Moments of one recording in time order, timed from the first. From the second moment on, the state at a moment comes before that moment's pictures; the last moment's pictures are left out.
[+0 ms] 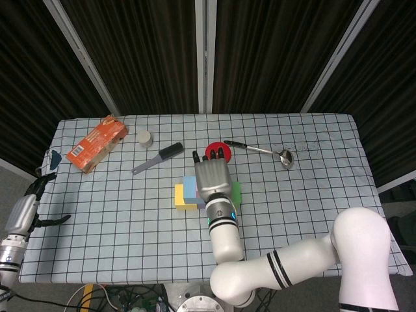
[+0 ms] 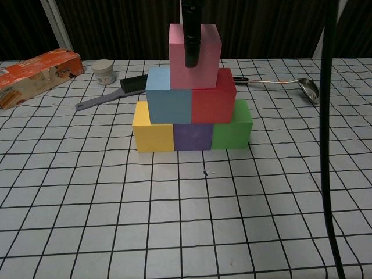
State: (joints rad) left arm -0.21 -1.27 -0.06 -1.26 1.45 1.28 -0.63; right arm 1.48 -1.58 0.64 -1.98 0.23 1.65 -1.28
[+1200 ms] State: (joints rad) left arm -0.23 -1.27 -0.05 -1.31 1.45 1.24 -0.56; right arm 0.98 -1.24 0.43 -1.98 -0.52 0.85 -0.54
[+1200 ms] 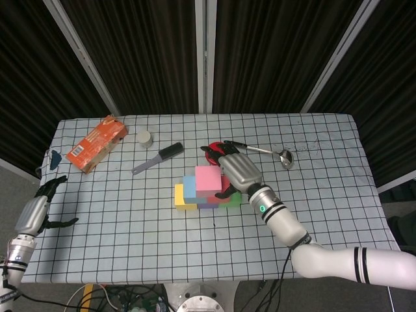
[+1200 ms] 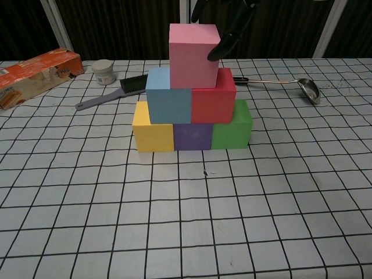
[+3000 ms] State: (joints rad) left arm -0.24 -1.27 -0.04 -1.33 1.44 1.23 -0.51; right arm 0.94 -1.27 0.32 -1.93 -0.80 0.94 -0.23
